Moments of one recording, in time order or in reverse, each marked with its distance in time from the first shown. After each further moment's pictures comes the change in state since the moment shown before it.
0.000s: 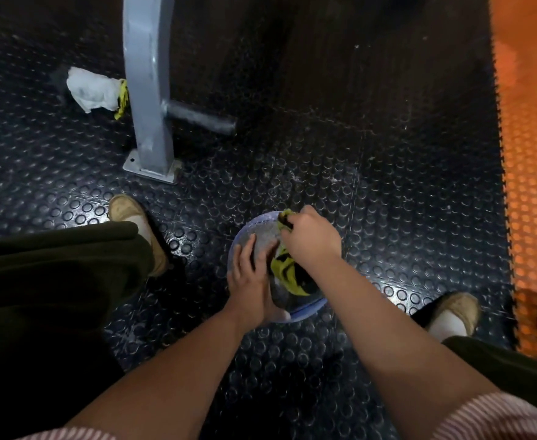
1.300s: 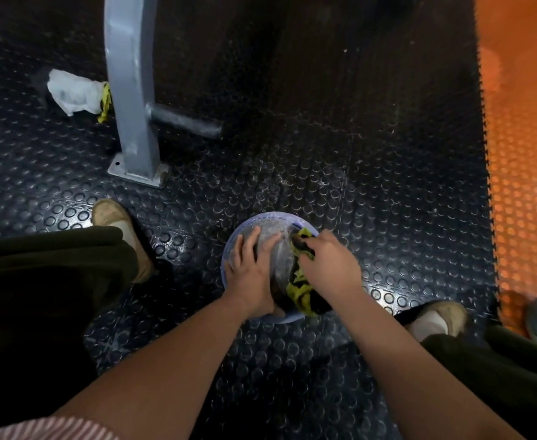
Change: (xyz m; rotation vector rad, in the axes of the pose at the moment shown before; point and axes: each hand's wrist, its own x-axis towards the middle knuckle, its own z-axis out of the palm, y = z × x) left_hand 0.021 0.033 -0.013 0.134 -0.118 -0.006; right_hand -0.032 0.050 -0.002 0.079 0.038 0.040
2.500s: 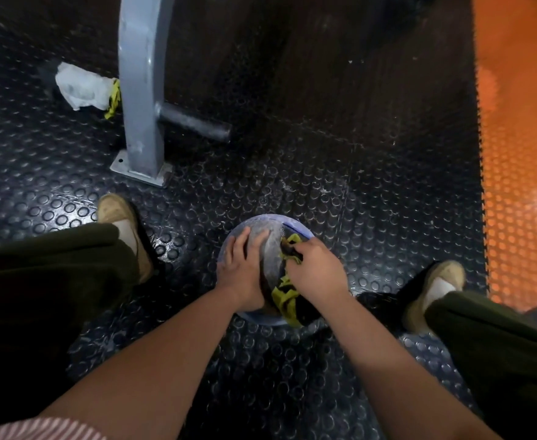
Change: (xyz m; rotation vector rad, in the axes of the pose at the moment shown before) left_hand 0.005 -0.017 -0.021 -0.077 -0.051 -0.074; right_hand 0.002 -0.031 0.003 0.060 -0.055 0.009
